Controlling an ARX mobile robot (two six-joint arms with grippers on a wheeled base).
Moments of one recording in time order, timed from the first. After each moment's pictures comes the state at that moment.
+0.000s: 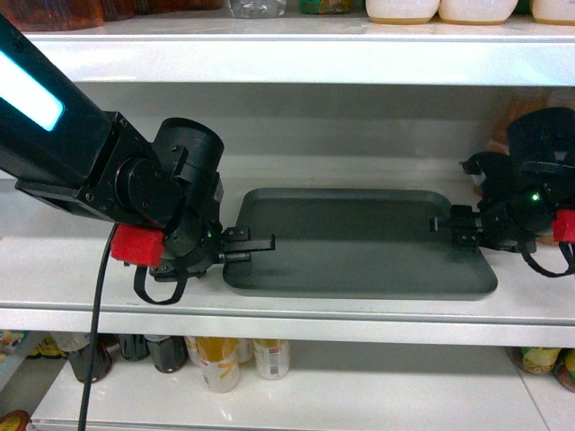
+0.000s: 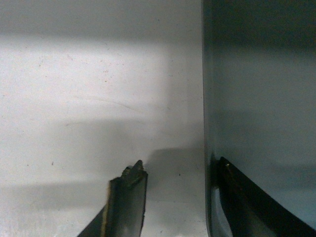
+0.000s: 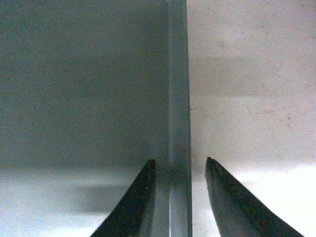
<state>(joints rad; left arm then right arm) -0.27 2.37 1.42 -0.02 -0.11 -0.28 0.01 2.51 1.64 0.00 -0.03 0.07</state>
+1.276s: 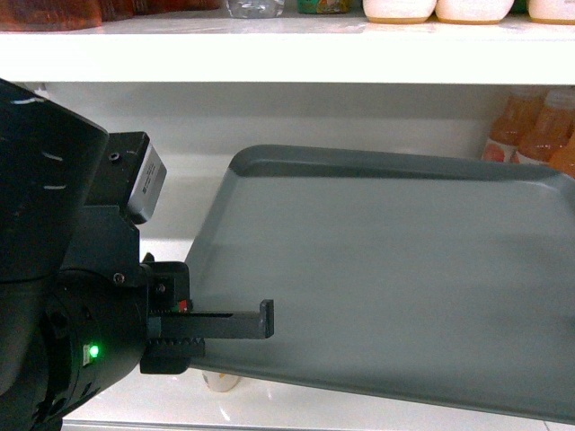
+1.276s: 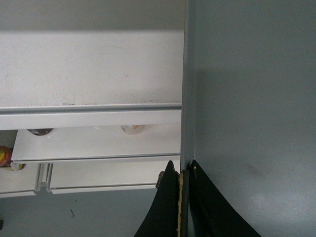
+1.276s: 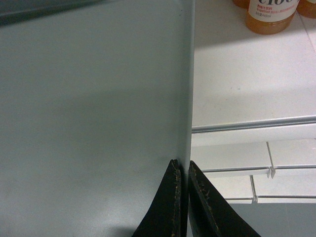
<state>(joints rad) -0.55 1.53 0.56 0.29 -0.39 -0.36 -0.07 1.52 0.45 0.49 -0.20 0.16</state>
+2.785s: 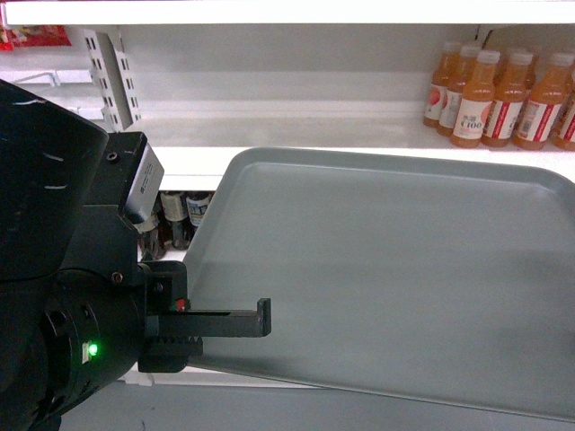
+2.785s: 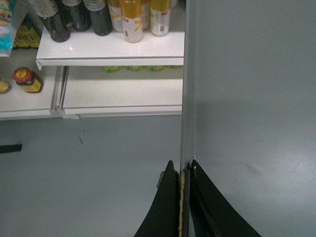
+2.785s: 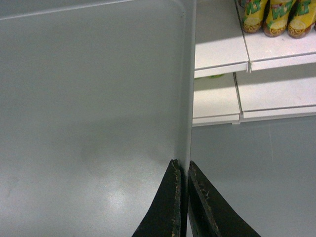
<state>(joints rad) -0.55 1.53 0.56 0.29 -0.39 -0.36 -0.07 1.52 0.45 0.49 -0.21 0.16</state>
